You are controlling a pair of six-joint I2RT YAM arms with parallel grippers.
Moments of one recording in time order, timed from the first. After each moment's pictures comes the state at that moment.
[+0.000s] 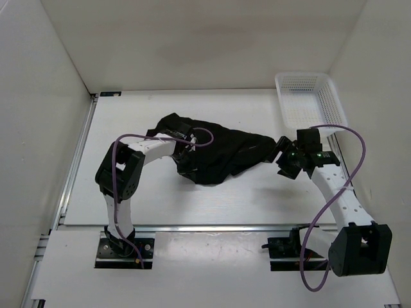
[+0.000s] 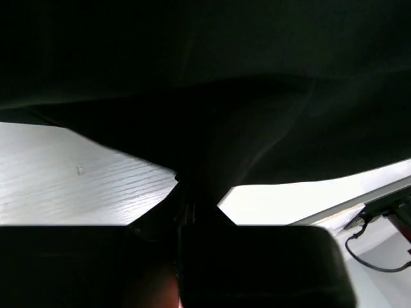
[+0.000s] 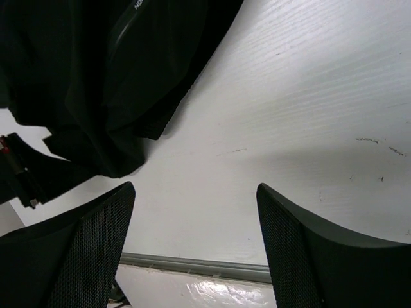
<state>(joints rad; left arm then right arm) -0.54 1.91 1.26 -0.69 0.30 -0.54 0.12 1.13 0.87 -0.70 -0.21 0.67</state>
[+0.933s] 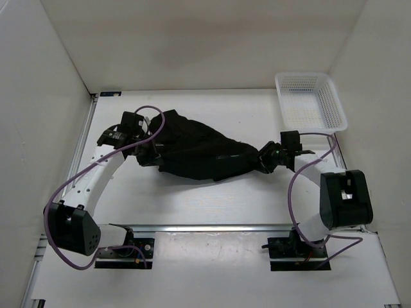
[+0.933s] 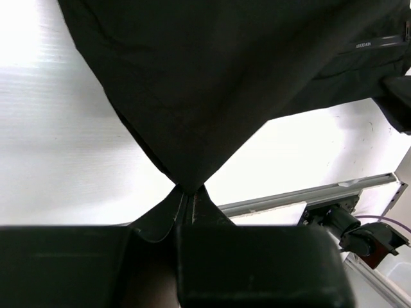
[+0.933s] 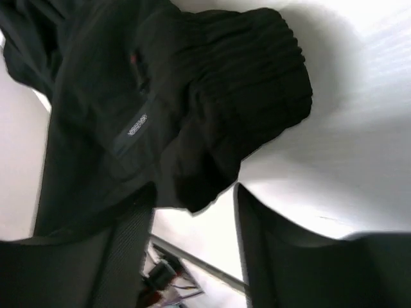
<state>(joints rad) -0.25 1.30 1.16 -0.91 0.25 -0.56 0.14 1.47 0.74 -0.21 -0.46 0.96</state>
